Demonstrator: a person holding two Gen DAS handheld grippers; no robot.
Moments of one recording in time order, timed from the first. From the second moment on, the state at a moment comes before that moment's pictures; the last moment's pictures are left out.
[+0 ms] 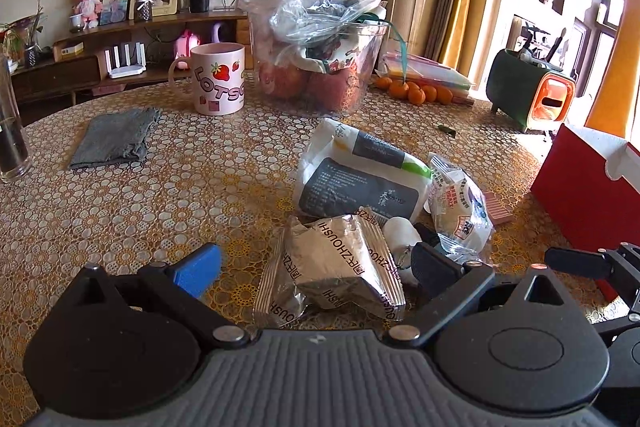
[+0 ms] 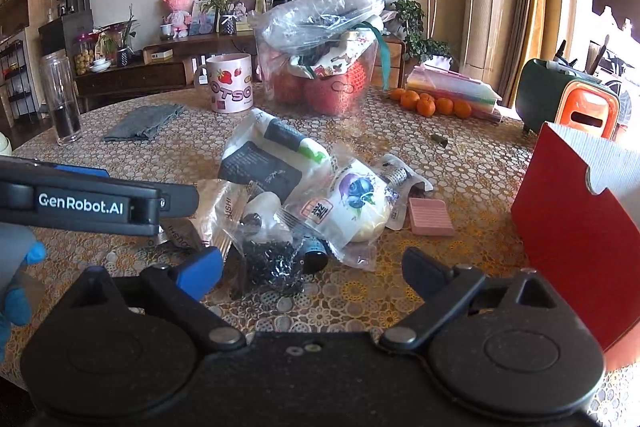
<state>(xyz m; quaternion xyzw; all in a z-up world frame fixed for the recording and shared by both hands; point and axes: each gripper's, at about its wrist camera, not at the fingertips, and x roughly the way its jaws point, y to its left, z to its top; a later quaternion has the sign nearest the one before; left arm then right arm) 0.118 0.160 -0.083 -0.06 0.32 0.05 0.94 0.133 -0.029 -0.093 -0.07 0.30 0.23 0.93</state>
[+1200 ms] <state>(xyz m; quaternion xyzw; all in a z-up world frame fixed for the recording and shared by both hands) 0.158 0.159 -0.111 -0.08 0.37 0.03 0.93 0.153 -0.003 -0.118 -0.05 0.34 0.25 0.91</state>
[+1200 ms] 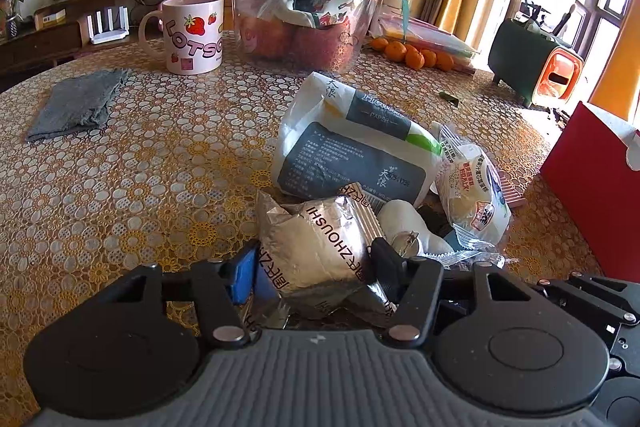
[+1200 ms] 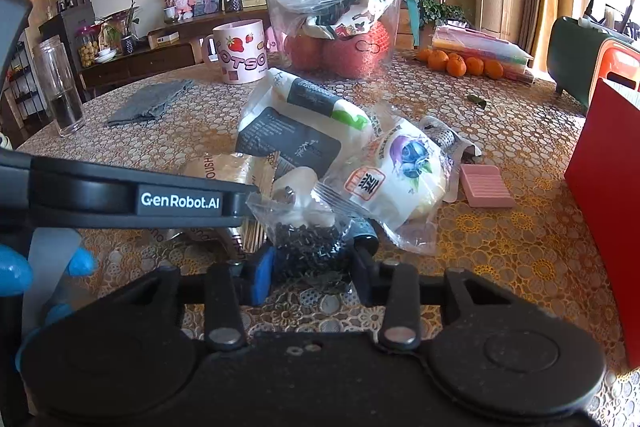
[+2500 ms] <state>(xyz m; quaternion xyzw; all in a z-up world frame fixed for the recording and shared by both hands) 0.090 0.092 -0.047 -0.07 0.34 0.02 0.94 0.106 -0.086 -0.062 0.01 0.30 0.24 0.92</state>
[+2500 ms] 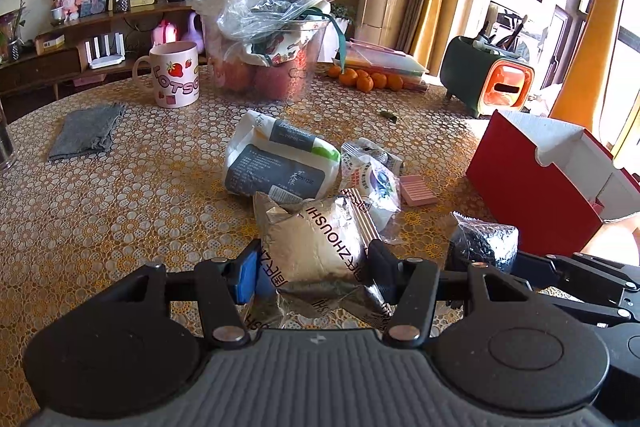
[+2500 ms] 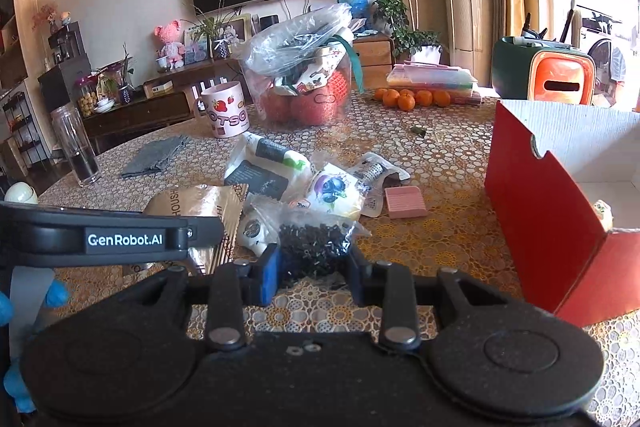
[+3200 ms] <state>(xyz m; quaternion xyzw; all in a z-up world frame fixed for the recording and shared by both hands) 0.068 0.000 -0.002 -0.05 0.32 -0.07 0.94 0.074 -0.186 -0.021 0.02 0.27 0.21 0.94</state>
